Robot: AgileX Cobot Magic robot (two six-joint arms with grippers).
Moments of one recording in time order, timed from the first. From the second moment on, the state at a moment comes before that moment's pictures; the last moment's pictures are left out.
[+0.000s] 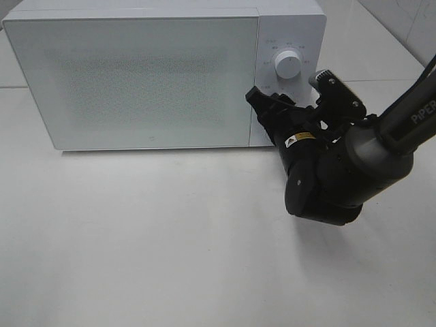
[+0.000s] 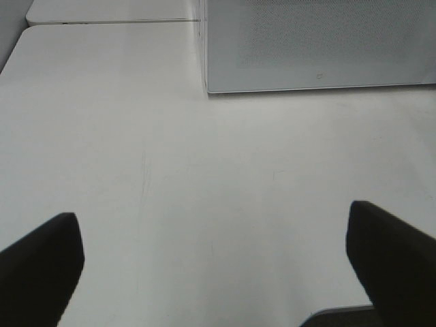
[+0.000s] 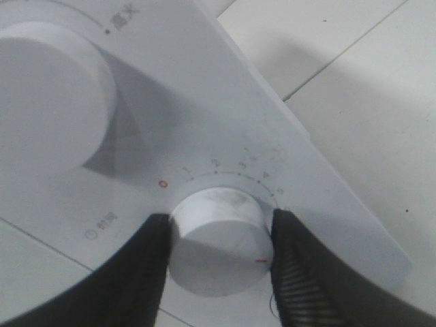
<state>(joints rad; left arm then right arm) 0.08 0.00 -0.52 -0.19 1.09 0.14 0.66 2.10 -0.81 0.73 -1.22 0.48</state>
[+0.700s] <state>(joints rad) 0.08 0.00 -0.52 -0.19 1.09 0.14 0.66 2.10 -0.81 0.72 -1.22 1.10</state>
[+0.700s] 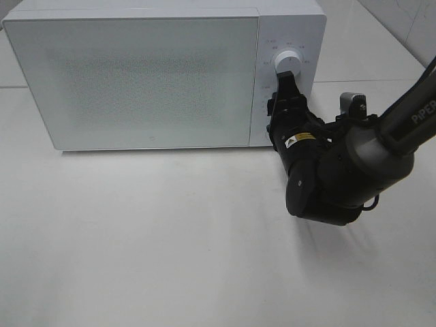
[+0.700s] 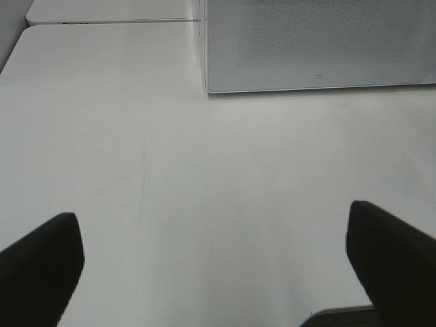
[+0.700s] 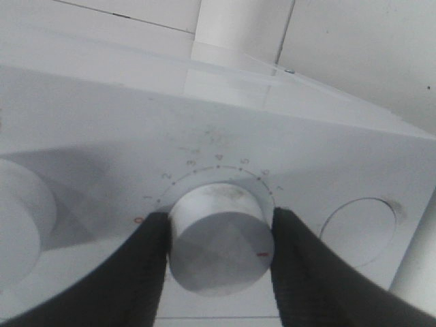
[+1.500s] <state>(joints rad) 0.08 0.00 -0.52 -0.19 1.09 0.14 0.66 2.10 -0.81 0.72 -1.22 1.51</state>
